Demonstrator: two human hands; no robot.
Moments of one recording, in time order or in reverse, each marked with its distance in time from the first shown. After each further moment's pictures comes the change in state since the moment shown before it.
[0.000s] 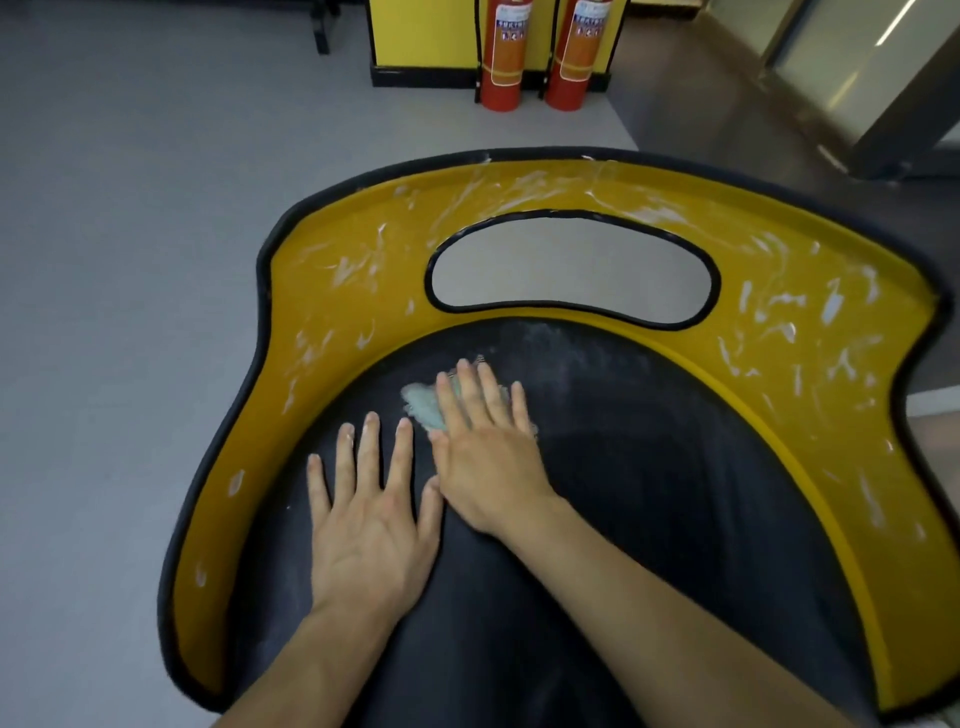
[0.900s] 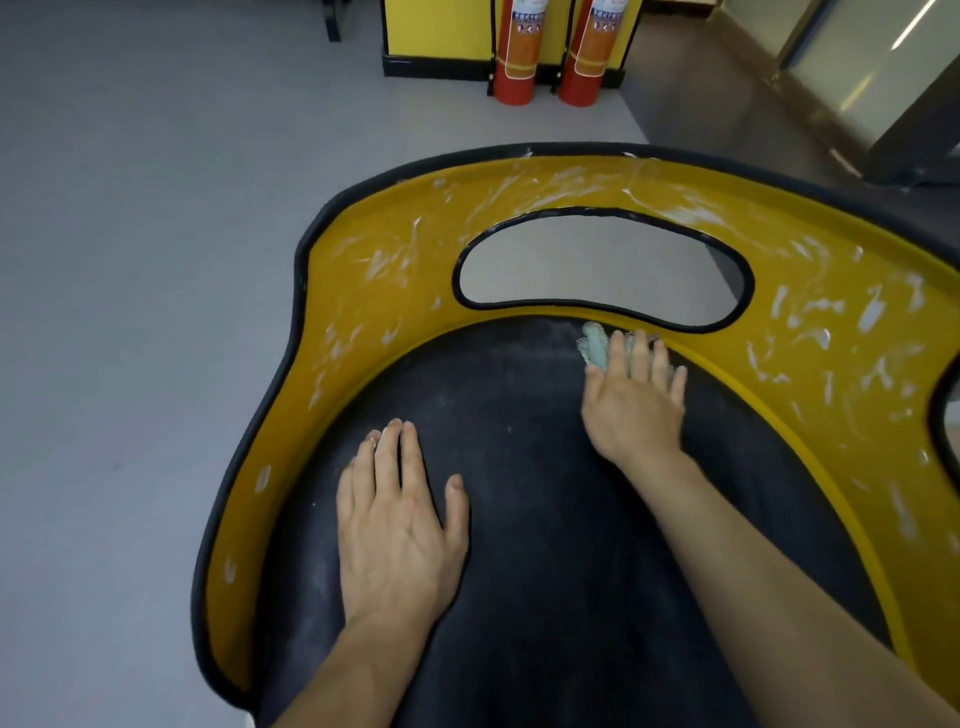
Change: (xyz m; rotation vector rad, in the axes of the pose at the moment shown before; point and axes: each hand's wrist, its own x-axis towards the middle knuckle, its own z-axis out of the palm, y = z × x) left_hand -0.005 0.007 -0.010 -0.091 0.080 -0.110; right_hand 0.022 0.103 -0.017 0.002 0.089 0.511
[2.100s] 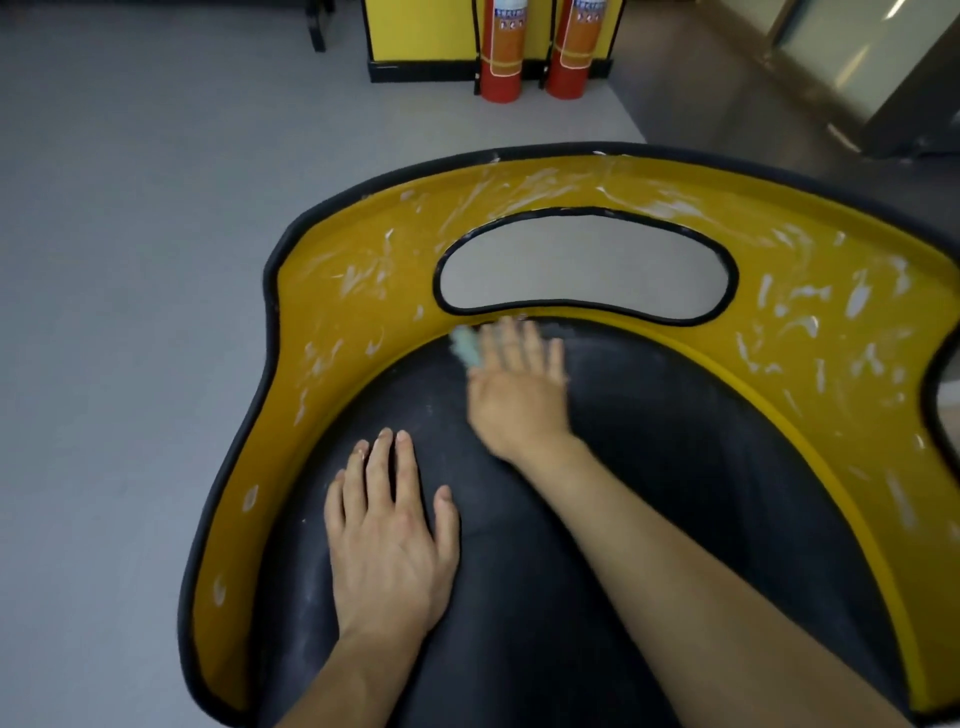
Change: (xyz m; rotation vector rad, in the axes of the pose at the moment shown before) left_hand 0.000 0.001 0.002 0.074 0.035 0.045; right_hand -0.009 -0.087 0.008 0.002 -0.024 -0.291
